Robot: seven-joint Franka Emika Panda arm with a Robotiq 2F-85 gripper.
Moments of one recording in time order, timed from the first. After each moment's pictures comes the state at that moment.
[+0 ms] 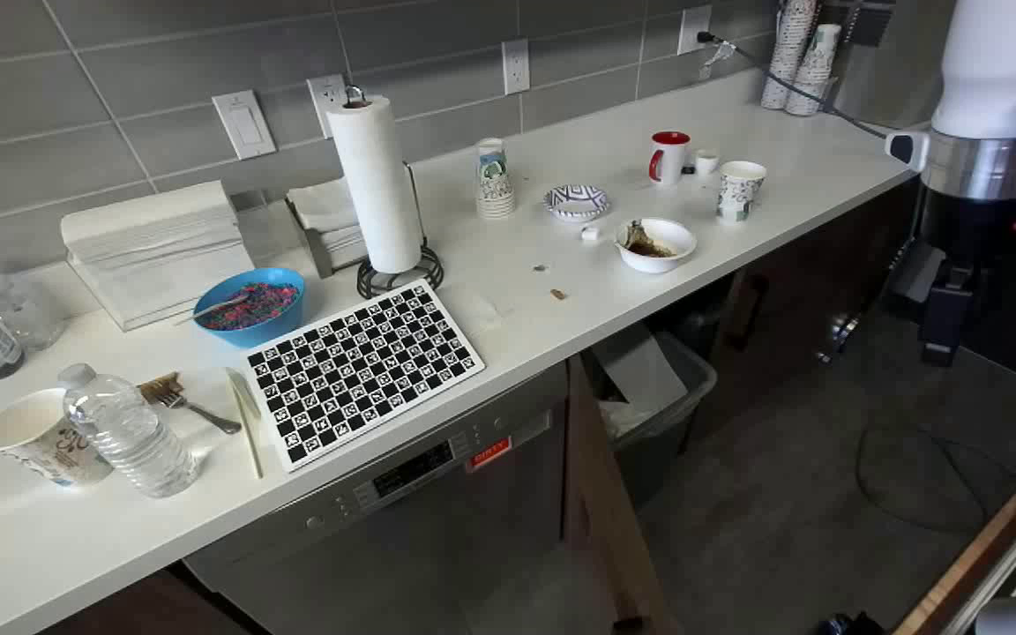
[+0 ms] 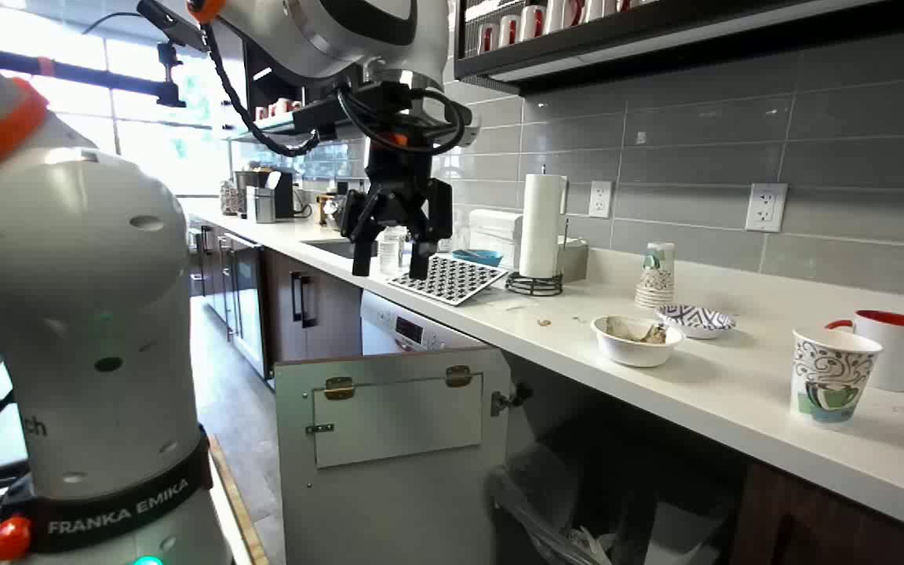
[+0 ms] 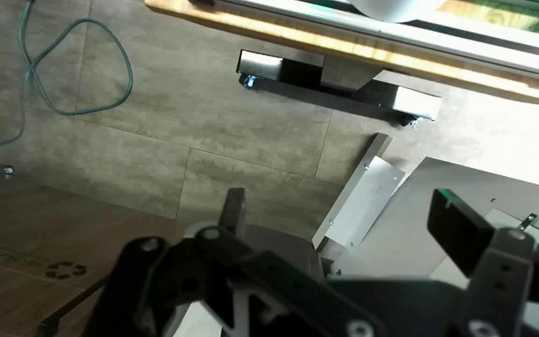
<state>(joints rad) 0.02 -0.83 0.03 -2.76 -0.15 1.72 -0.16</state>
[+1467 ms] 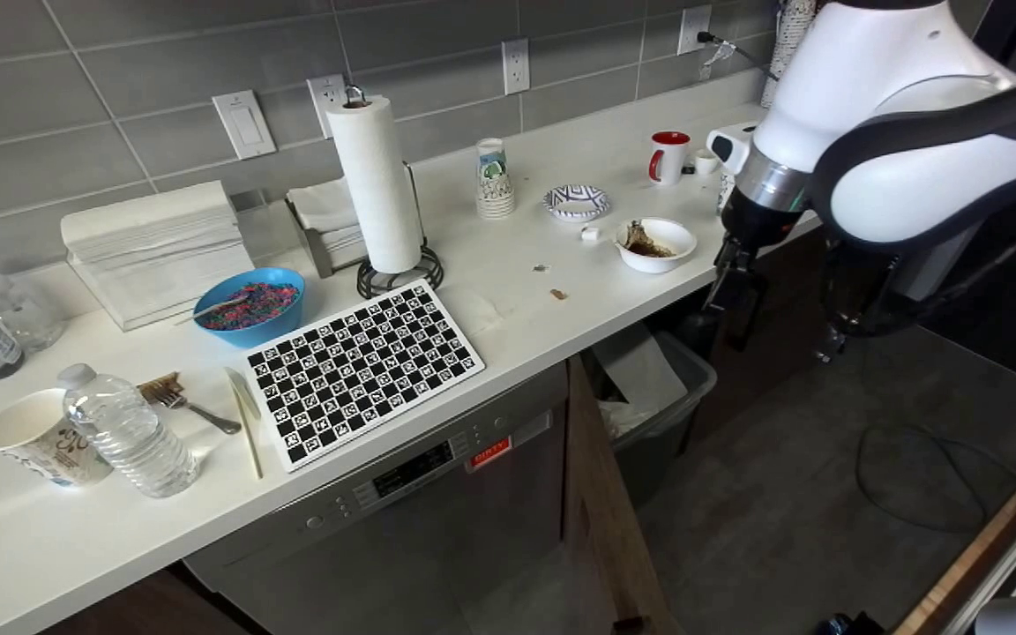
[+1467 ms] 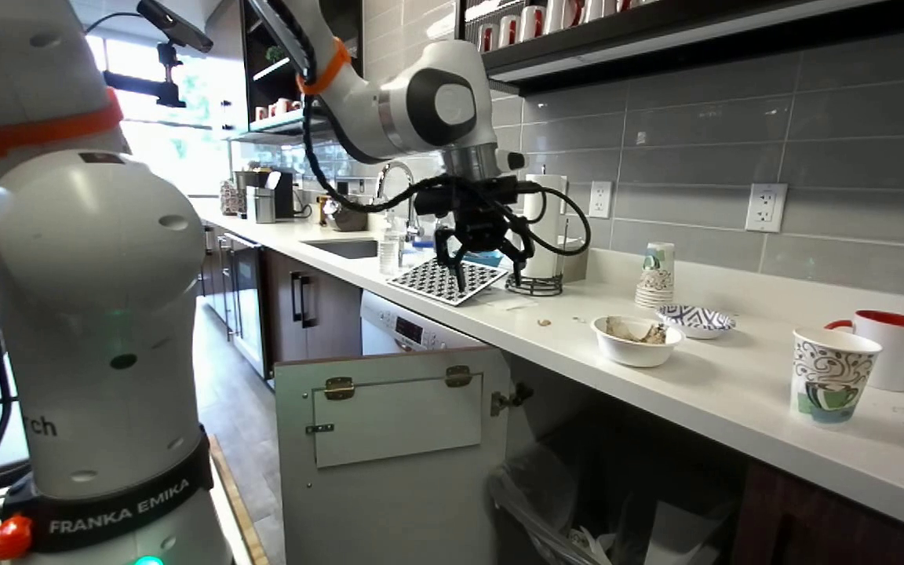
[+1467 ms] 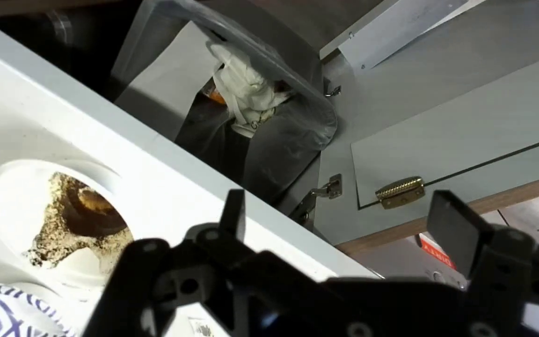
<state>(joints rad) 0.12 -0.32 -0.02 -2.63 -0.16 2.54 -0.42</state>
